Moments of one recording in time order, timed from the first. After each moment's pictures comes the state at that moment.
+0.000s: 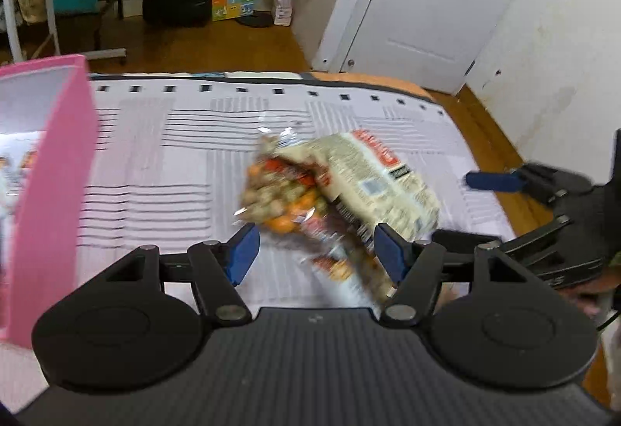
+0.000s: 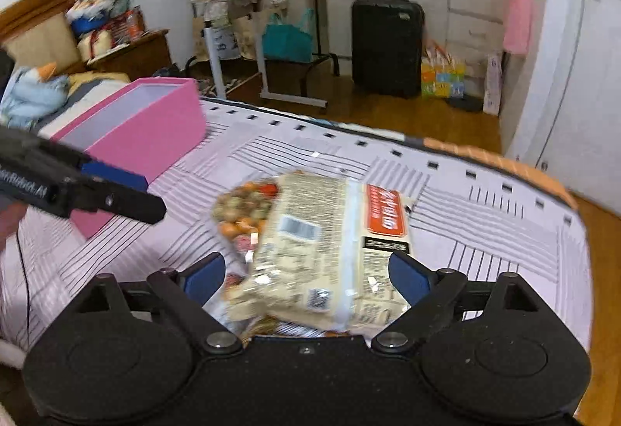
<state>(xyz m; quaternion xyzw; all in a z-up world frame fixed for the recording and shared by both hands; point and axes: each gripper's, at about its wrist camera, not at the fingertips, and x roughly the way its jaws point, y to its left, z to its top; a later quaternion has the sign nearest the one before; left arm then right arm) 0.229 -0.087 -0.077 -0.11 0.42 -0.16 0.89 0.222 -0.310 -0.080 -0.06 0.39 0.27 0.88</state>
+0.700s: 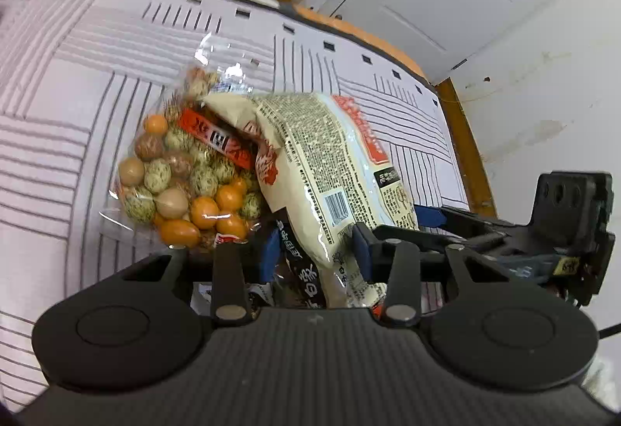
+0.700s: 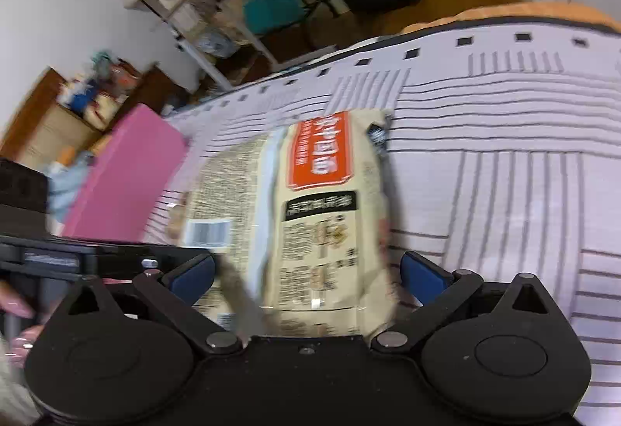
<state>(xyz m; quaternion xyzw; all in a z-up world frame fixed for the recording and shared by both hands) 0.314 -0.126 -0.165 -0.24 0.50 -0.19 0.81 0.312 -0.368 -0.176 0.16 0.49 0.33 0.79</state>
